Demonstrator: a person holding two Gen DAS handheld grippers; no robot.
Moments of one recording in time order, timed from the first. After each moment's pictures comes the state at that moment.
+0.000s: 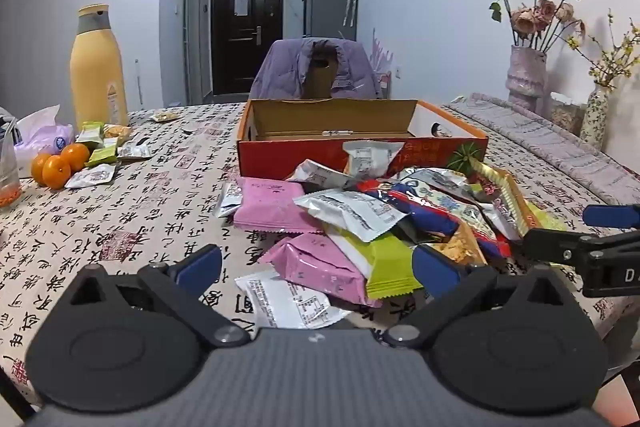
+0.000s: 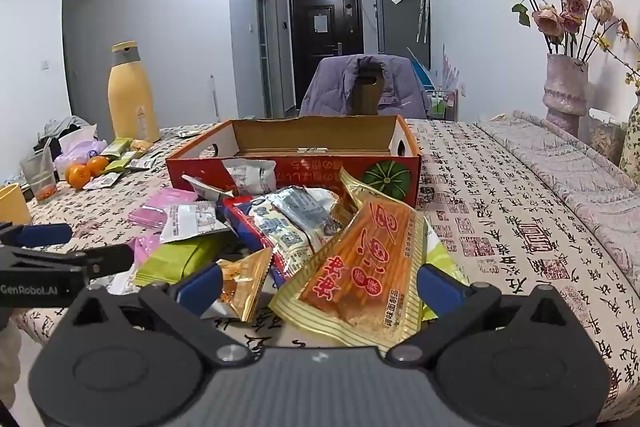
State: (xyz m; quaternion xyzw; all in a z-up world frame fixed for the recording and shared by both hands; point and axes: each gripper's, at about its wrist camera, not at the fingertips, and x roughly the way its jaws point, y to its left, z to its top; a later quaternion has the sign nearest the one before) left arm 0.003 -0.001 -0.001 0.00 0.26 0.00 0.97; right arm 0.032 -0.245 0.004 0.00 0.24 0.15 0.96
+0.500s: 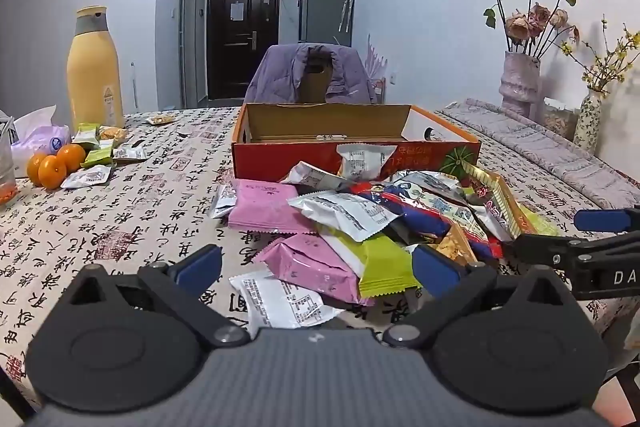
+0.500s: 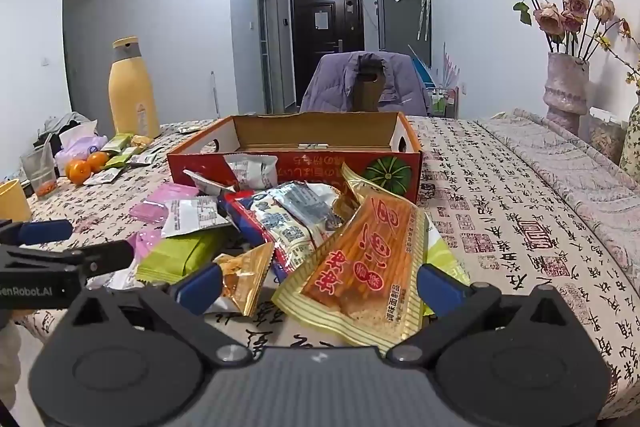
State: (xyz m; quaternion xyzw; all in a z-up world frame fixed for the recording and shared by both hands) left arm -0.008 0.000 0.000 -0.01 0.23 -0.02 0.97; right arm 0.033 -0.244 0.001 0.00 0.25 0.15 0.96
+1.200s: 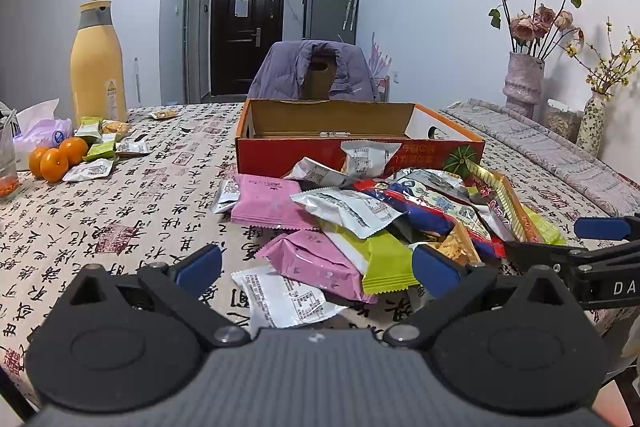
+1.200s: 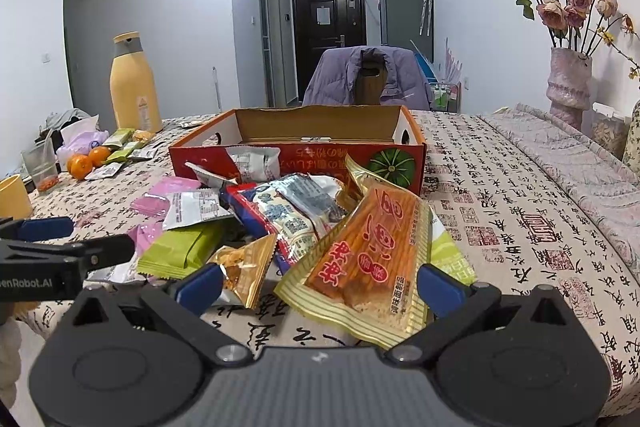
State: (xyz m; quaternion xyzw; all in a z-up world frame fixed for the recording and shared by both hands) left arm -0.008 0.001 -0.001 -0.02 0.23 -0.01 0.97; right arm 0.032 -0.241 -0.002 0.00 0.26 0.16 0.95
